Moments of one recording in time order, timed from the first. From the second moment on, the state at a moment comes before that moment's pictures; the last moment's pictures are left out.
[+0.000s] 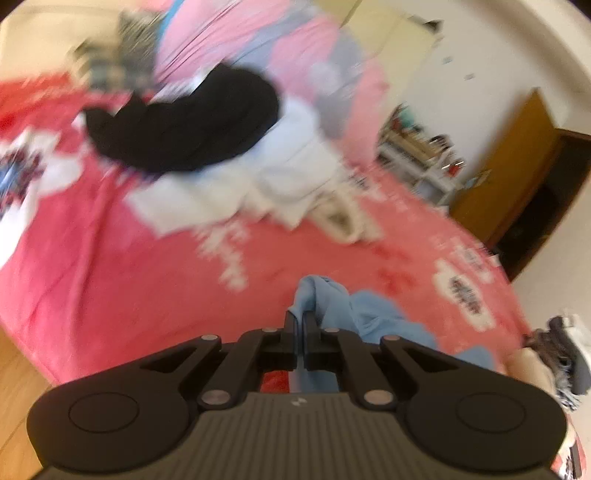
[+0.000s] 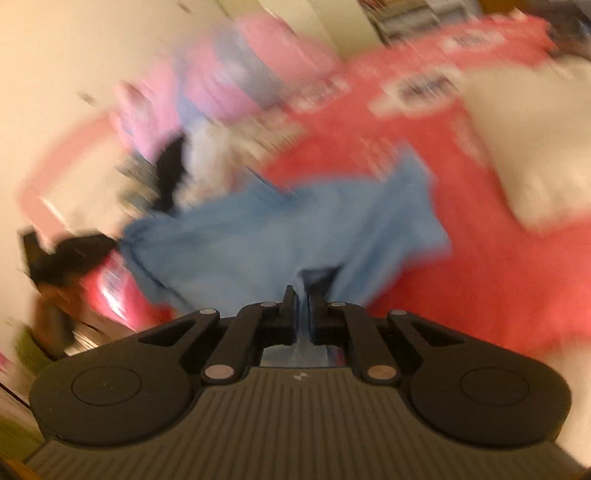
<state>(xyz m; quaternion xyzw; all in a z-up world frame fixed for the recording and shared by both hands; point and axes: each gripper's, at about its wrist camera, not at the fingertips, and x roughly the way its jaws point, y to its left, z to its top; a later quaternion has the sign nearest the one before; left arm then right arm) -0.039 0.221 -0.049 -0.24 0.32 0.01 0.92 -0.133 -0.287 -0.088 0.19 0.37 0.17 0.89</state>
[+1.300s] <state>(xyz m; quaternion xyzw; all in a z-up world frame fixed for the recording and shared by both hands) -0.049 0.217 -0.054 -0.12 0.32 -0.01 0.94 -0.135 -0.106 -0.027 0.14 0.34 0.60 0.71</state>
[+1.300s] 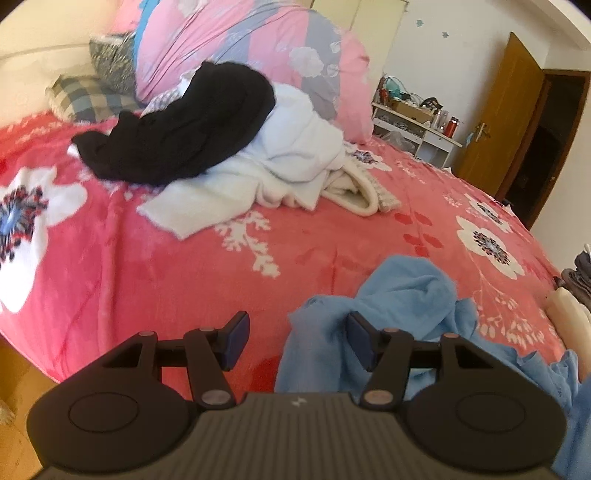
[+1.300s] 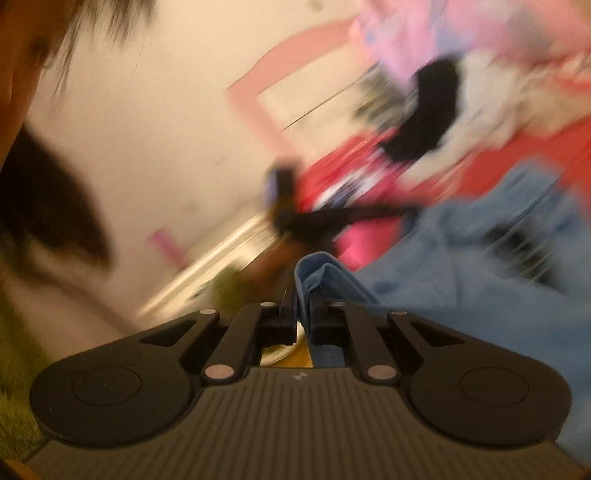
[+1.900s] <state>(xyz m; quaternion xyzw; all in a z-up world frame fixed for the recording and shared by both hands) 0.026 0.095 -0.052 0.09 0.32 -0.16 0.93 -0.100 -0.175 -0.045 0.18 0.35 0.48 0.78</state>
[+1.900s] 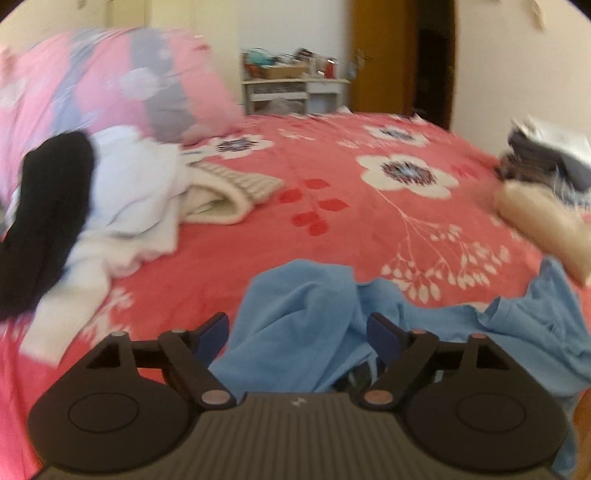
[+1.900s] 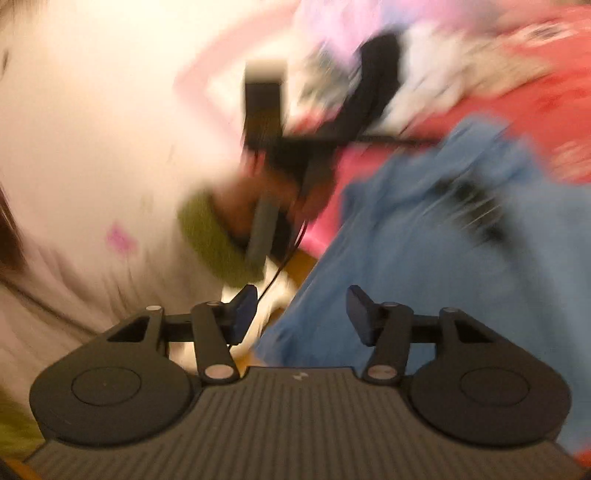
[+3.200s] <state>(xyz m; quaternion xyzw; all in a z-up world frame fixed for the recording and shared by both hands) 0.077 0.167 -0.052 0.00 0.33 -0.21 0.92 0.012 -0.225 -0.104 0.14 0.41 0.30 0.85</state>
